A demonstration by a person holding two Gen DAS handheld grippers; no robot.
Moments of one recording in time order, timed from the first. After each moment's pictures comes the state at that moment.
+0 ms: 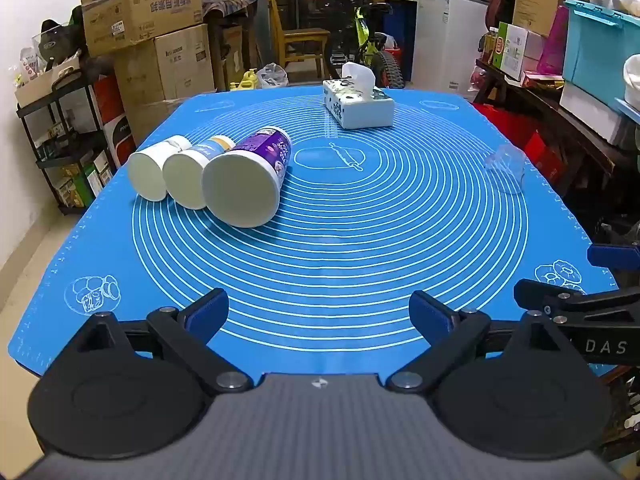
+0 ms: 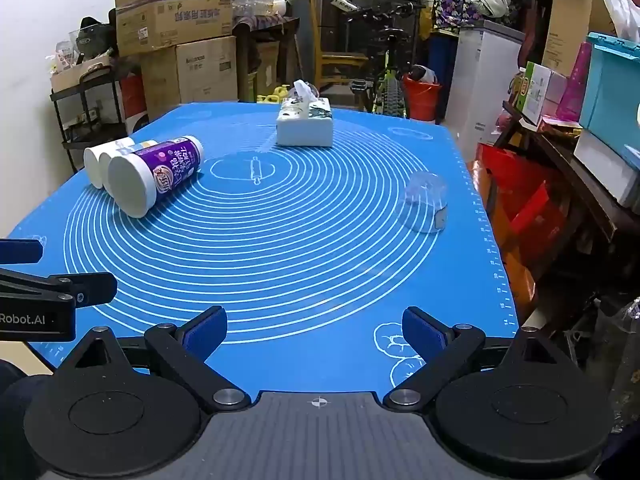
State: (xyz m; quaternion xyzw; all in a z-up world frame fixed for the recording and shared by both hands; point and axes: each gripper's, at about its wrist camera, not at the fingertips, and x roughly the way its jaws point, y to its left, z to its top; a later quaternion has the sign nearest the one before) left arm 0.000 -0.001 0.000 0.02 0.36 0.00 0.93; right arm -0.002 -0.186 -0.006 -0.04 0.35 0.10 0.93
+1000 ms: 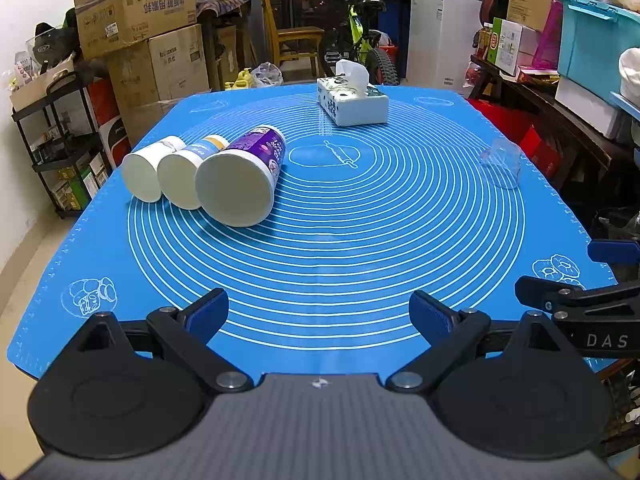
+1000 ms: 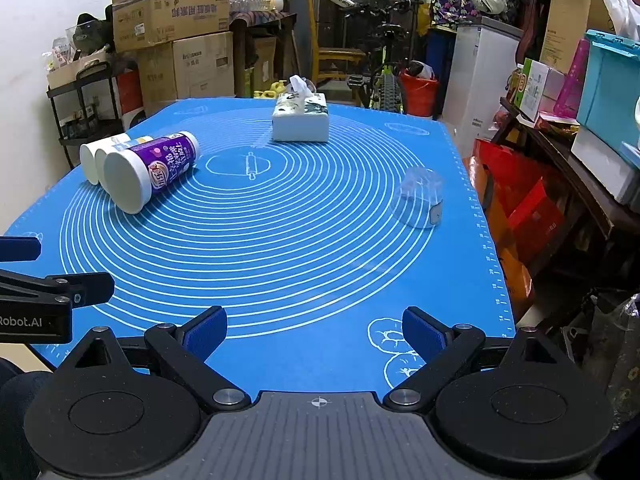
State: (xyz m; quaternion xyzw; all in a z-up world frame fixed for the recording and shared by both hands) left arm 0.000 -0.005 -0.001 0.03 0.36 -0.01 0.93; right arm 0.001 -0.192 -0.008 -0.04 0.36 0.09 0.93
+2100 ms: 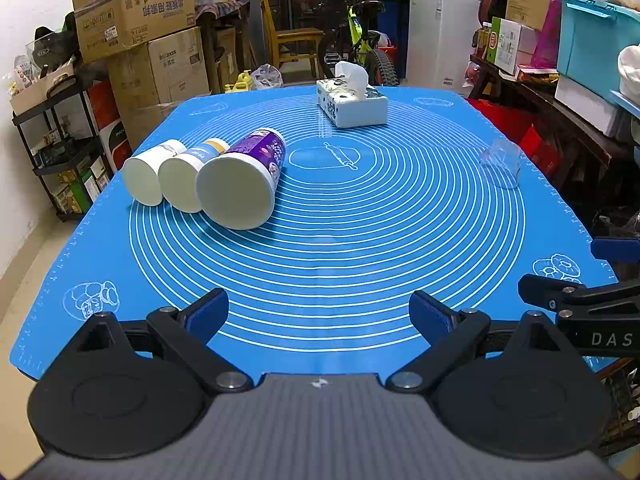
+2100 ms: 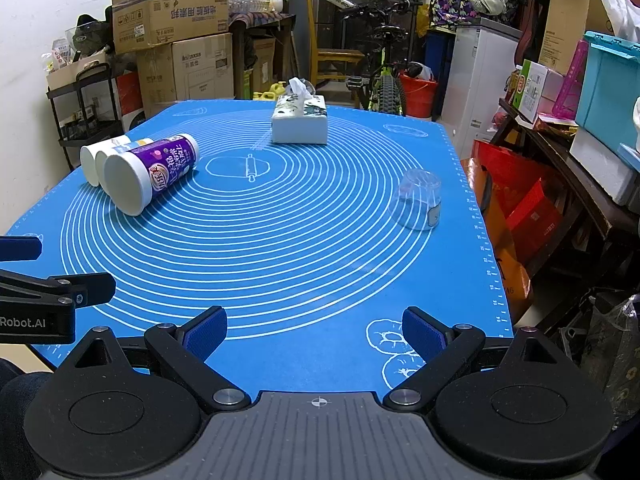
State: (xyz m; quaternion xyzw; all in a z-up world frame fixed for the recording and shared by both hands) left arm -0.001 -0.004 0.001 0.03 0.36 -0.01 0.93; right arm -0.002 -0.186 -0.005 -0.04 0.35 0.09 0.93
